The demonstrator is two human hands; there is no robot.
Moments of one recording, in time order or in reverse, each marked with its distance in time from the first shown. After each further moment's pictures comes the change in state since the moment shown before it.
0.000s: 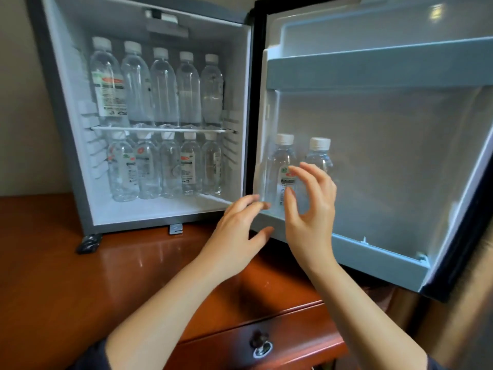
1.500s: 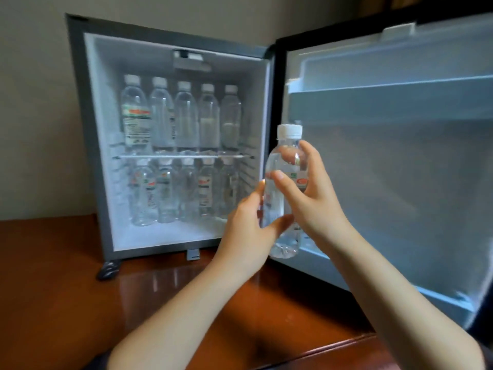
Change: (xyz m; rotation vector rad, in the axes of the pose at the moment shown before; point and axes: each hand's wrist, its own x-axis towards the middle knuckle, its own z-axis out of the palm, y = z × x) left_hand 0.029 0.023 -0.040 -0.324 0.172 -0.078; right_hand 0.065 -0.048 0.019 0.331 -0.341 0.210
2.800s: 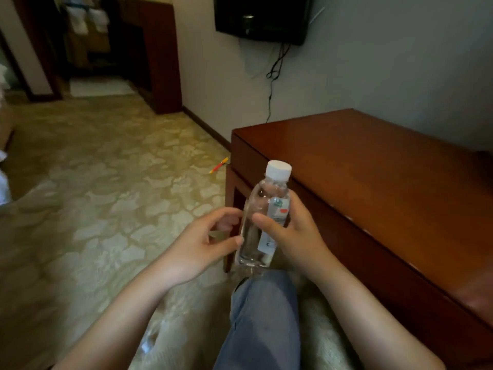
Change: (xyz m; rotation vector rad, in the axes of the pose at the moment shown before) left_hand -0.457 -0.009 -0.361 0.413 0.712 -0.853; right_hand -0.299 -0.155 0.423 0.776 -1.317 0.190
